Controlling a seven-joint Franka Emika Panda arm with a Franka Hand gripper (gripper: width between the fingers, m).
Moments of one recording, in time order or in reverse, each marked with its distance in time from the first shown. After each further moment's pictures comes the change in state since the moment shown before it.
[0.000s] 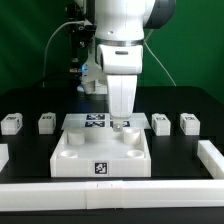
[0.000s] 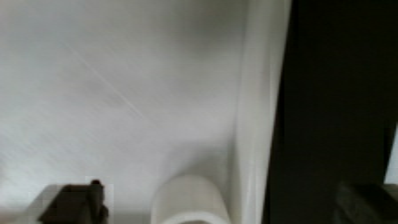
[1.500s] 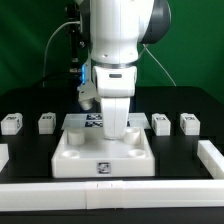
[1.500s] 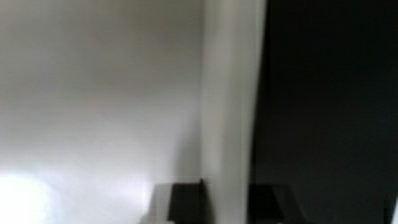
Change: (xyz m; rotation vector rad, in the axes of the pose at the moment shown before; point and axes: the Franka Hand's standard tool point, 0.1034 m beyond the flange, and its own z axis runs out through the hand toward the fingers) arm -0.003 -0.010 0.030 0.043 0.012 0.019
